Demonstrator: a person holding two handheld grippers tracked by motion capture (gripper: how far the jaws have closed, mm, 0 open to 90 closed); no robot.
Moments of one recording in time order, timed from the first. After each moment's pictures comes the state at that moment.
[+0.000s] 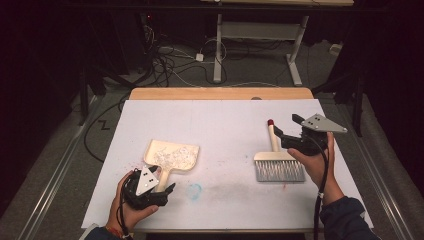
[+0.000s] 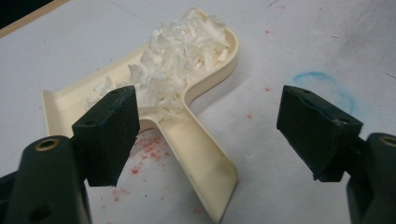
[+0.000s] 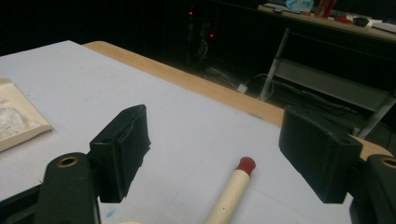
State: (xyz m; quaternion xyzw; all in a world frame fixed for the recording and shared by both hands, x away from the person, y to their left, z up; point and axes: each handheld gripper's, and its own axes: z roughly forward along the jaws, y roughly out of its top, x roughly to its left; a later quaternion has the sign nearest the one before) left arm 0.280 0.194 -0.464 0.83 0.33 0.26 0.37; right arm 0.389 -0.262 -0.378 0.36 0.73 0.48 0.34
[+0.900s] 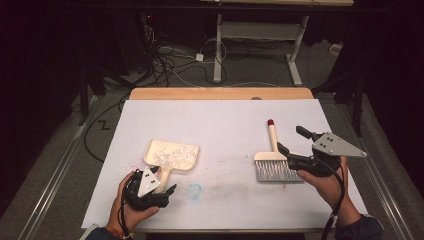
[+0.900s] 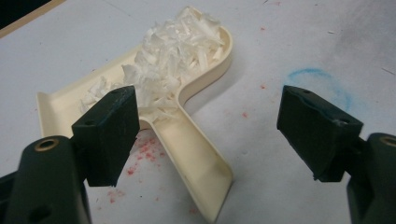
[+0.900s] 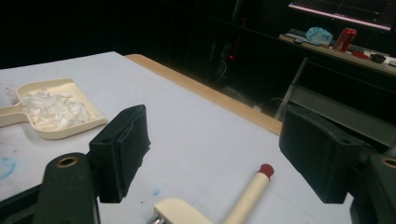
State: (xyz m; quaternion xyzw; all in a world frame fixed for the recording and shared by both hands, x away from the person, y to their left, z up) left arm 0.280 0.191 -0.465 0.84 0.32 0.26 0.36; right arm 0.325 -0.266 -0.364 0.29 0.74 0.50 0.34
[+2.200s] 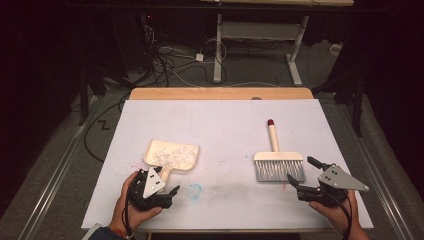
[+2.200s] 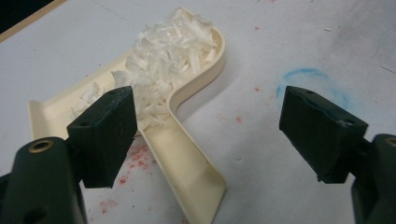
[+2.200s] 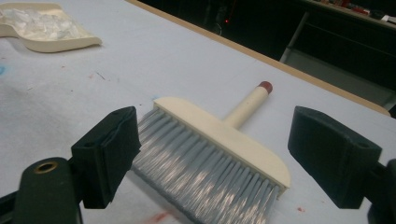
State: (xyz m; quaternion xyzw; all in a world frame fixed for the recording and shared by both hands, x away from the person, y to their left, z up) left arm 0.280 0.182 -0.466 0.84 0.31 0.27 0.35; right arm 0.289 -0.302 -0.436 0.32 0.76 0.45 0.34
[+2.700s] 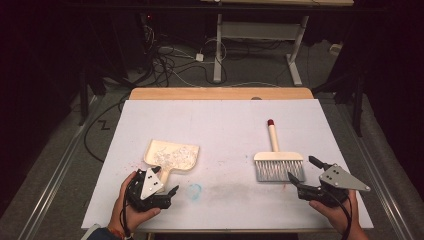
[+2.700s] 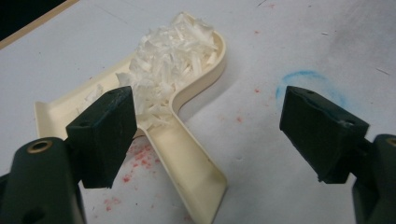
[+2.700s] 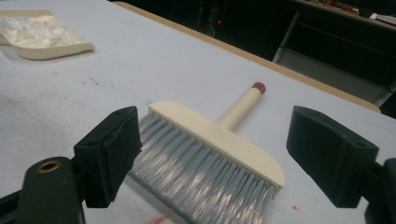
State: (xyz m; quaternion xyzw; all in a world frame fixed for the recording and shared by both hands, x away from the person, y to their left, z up) left arm 0.278 0.186 -0.465 0.84 0.31 0.27 0.36; right arm 0.288 -0.301 -0.433 0.33 0.75 0.45 0.35
